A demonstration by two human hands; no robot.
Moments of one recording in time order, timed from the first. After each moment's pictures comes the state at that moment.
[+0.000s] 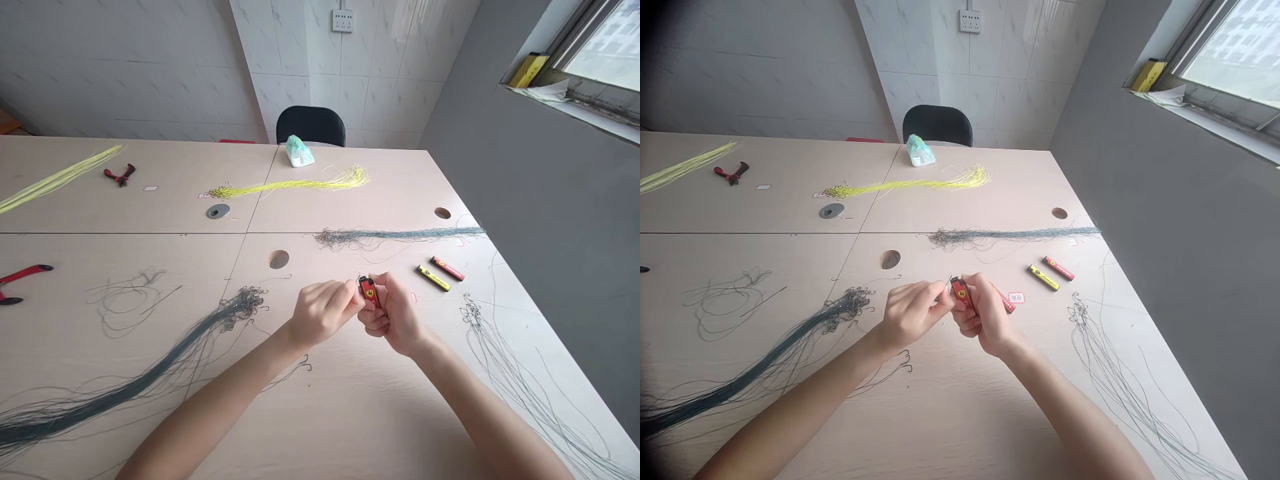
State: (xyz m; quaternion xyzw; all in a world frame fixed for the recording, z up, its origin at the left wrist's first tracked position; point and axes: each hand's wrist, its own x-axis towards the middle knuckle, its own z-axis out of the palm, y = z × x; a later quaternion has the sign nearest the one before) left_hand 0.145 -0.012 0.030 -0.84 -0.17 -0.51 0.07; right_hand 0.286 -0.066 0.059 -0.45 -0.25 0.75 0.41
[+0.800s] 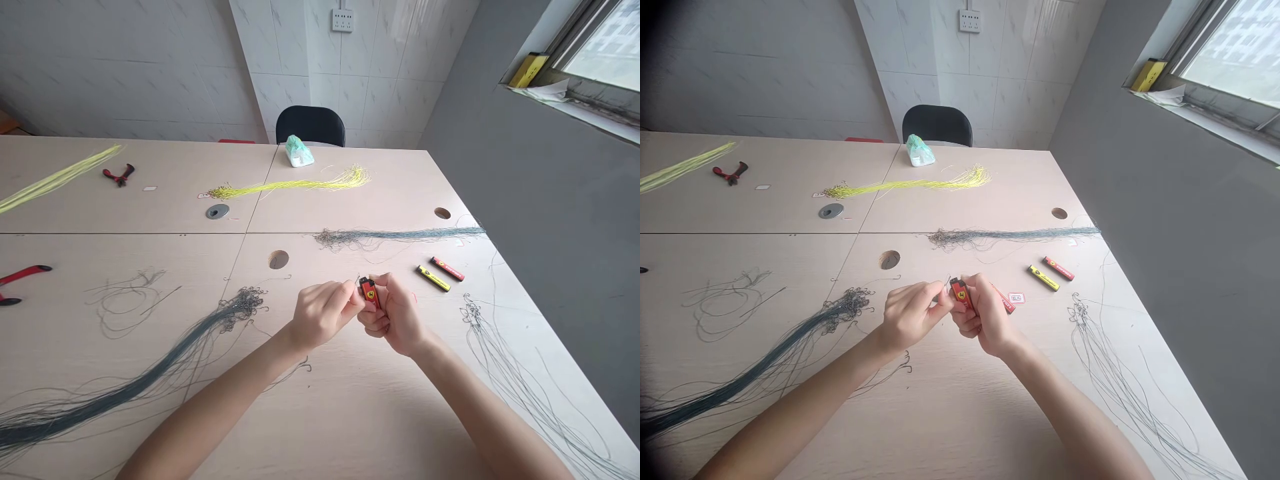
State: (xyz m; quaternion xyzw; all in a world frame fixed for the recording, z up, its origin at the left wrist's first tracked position) left_hand 0.147 -0.014 0.028 -0.82 -0.19 -0.53 0.07; right_hand 0.287 -0.066 0.058 -0.44 -0.26 0.75 0.42
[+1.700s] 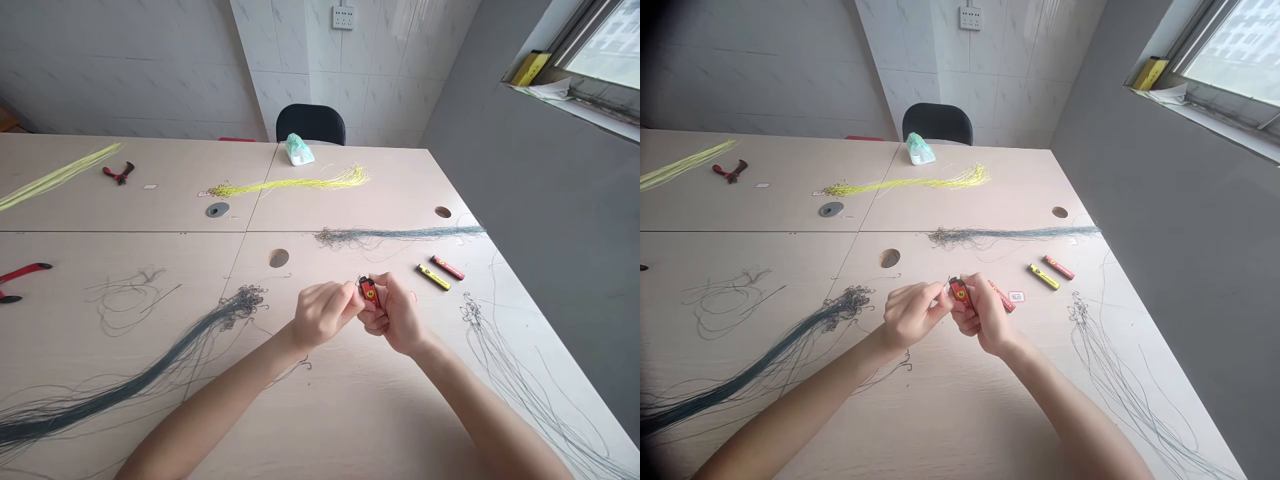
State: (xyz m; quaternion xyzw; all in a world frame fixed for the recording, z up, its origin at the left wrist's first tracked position) left_hand 0.149 -0.013 0.025 -0.81 -0.18 -0.55 0.09; right_hand 0.286 -0.066 0.056 -0.45 -0.27 0.74 0.41
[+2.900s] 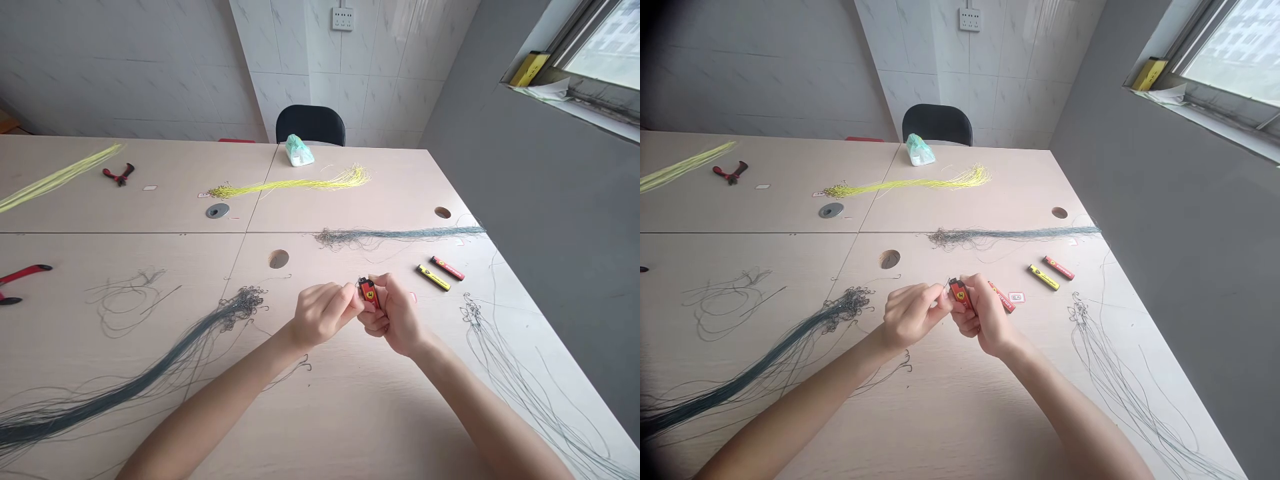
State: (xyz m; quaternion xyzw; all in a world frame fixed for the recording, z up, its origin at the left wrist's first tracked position) left_hand 0.146 -0.012 0.027 -0.83 -0.16 -0.53 0.09; right_hand 0.285 -0.067 0.058 -0.46 -0.27 0.74 0.41
